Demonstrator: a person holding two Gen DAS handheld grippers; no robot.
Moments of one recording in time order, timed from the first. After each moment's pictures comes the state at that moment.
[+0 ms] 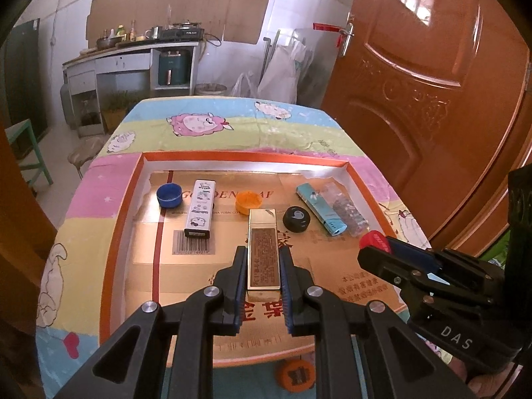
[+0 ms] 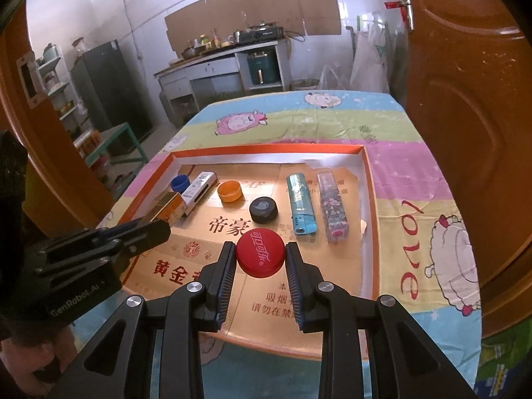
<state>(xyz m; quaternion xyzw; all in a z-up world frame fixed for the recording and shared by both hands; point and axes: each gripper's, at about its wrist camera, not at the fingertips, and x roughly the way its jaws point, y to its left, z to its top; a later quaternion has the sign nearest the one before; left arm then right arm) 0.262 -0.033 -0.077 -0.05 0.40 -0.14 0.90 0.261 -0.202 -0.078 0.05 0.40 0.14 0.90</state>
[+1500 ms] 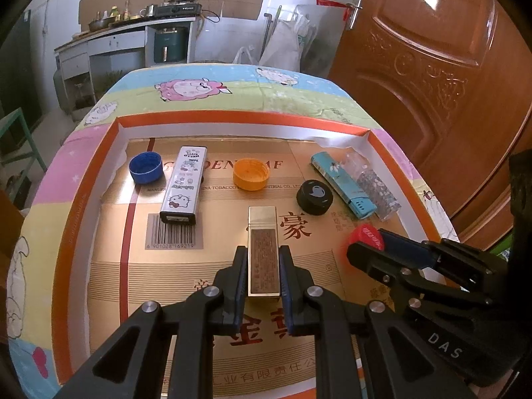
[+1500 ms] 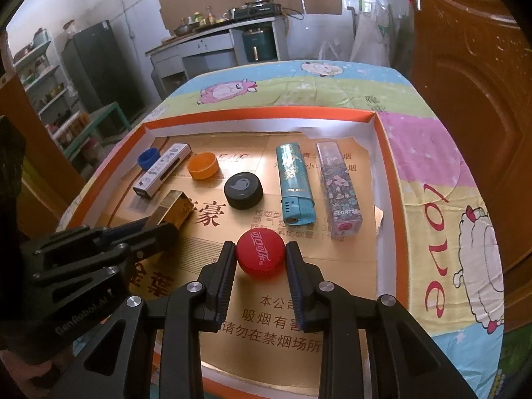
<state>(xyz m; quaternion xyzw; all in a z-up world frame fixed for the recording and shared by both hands) 0.298 -0.044 -0.125 -0.04 0.45 -0.14 0.88 0.298 -0.192 -0.125 0.03 0.44 0.13 0.89</state>
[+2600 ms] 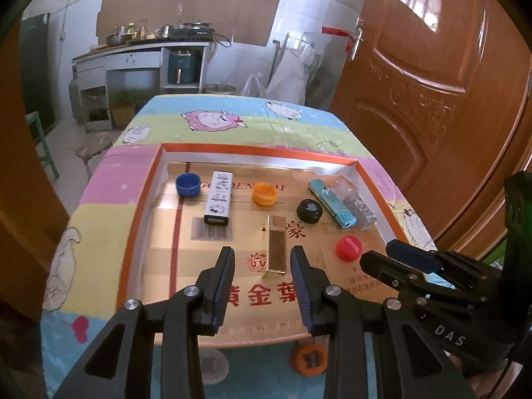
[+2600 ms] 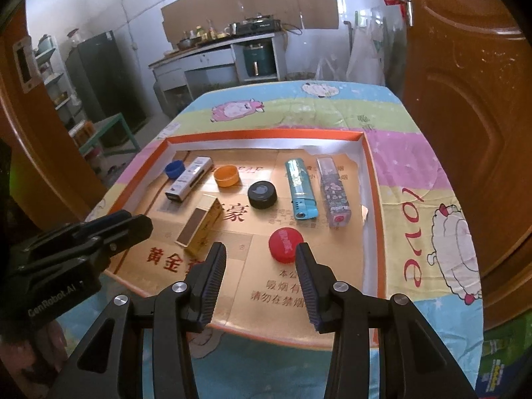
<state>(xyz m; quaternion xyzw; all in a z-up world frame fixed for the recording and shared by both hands) 0.246 -0.015 -0.077 -0.06 0.40 -0.12 0.91 0.253 -0.193 -0.086 0.04 0.41 0.13 0.90</state>
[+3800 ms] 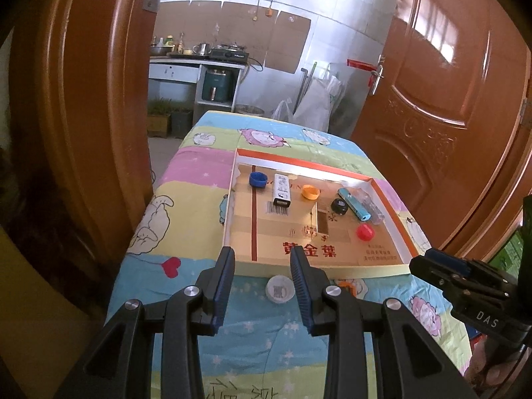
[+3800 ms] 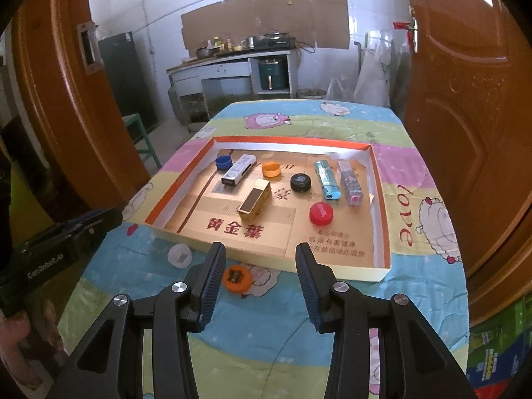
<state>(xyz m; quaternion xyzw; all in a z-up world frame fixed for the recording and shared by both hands) 0.155 0.061 -0.055 -0.10 0.35 -0.07 0.93 0.162 -0.161 -0.044 0.01 0.38 0.14 0.91</state>
